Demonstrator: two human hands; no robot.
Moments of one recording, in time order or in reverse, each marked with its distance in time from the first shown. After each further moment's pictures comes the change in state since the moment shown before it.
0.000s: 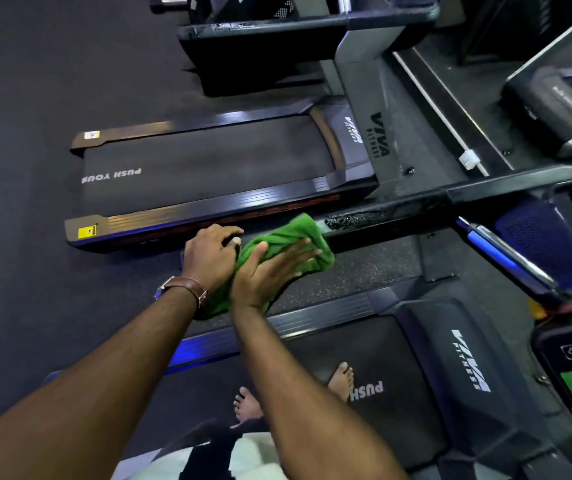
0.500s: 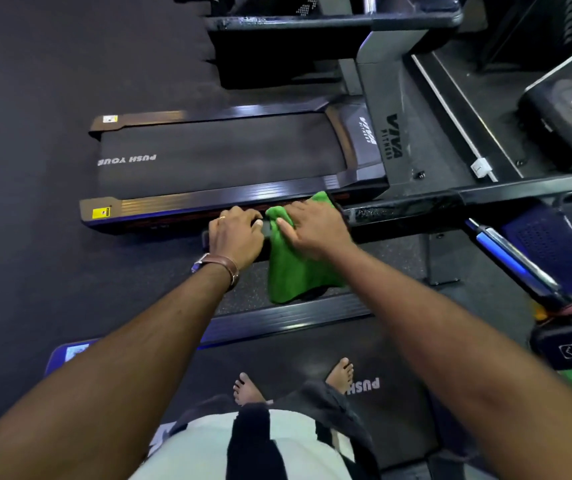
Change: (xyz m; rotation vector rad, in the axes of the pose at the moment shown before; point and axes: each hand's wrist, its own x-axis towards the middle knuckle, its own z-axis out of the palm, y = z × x) left_hand -0.005 0.015 0.001 0.175 0.021 -0.024; right_hand 0.111 -0.037 -0.068 -1.026 -0.597 -1.108
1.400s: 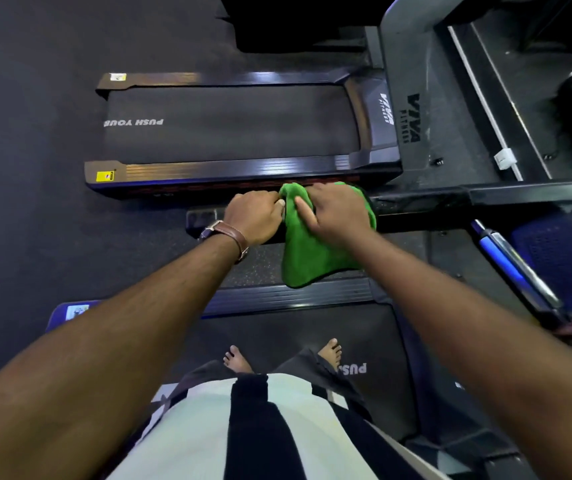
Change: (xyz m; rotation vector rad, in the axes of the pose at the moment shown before) left_hand 0.025 0.041 0.022 0.130 -0.127 0.162; right_hand 0.005 0.056 0.000 0.057 -0.036 -0.052
